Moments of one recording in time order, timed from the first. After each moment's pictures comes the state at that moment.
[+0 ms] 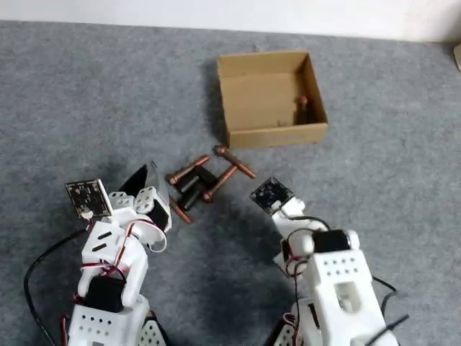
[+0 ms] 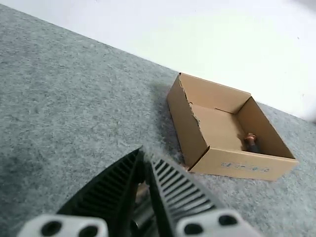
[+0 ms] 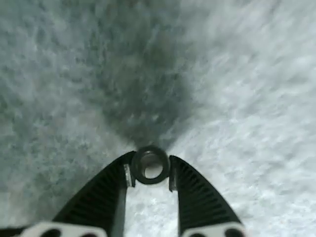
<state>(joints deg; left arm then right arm) 4.4 -103.8 95.8 31.0 28.4 -12.8 -48.5 70.5 65.9 36.0</state>
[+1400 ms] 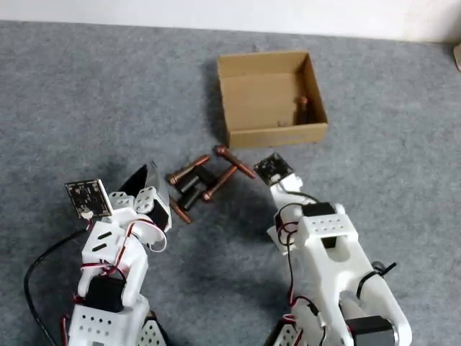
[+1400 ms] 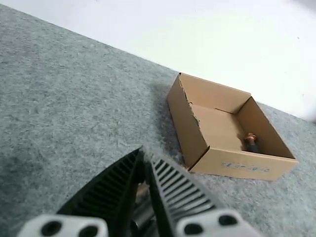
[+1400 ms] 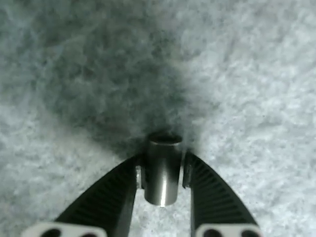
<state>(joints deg) 4.4 -103.8 95.8 31.0 28.4 -12.8 -26.5 64.0 46.6 28.0</state>
